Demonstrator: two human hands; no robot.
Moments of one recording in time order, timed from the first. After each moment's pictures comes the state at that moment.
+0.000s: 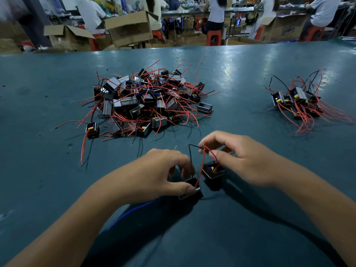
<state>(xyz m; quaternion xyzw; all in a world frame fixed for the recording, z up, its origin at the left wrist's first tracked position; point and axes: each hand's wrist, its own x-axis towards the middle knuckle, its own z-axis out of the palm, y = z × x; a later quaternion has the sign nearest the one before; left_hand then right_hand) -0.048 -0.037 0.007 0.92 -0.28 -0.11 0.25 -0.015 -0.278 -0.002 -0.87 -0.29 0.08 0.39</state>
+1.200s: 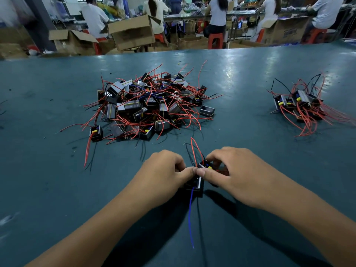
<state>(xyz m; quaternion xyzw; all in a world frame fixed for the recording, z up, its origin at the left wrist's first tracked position) -0.046 -0.057 -0.018 0.95 -0.06 -0.03 0.30 -0.042 -0.254 0.003 -0.96 -0.20 0.04 0.20</state>
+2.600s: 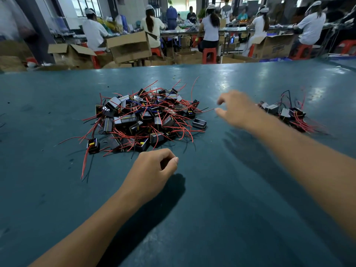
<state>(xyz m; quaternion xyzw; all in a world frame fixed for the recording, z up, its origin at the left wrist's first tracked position) -0.032 -0.046 -0.018 0.91 -0.11 0.13 0.37 0.124 -0.290 0.047 -0.98 -0.10 -0.15 0.10</state>
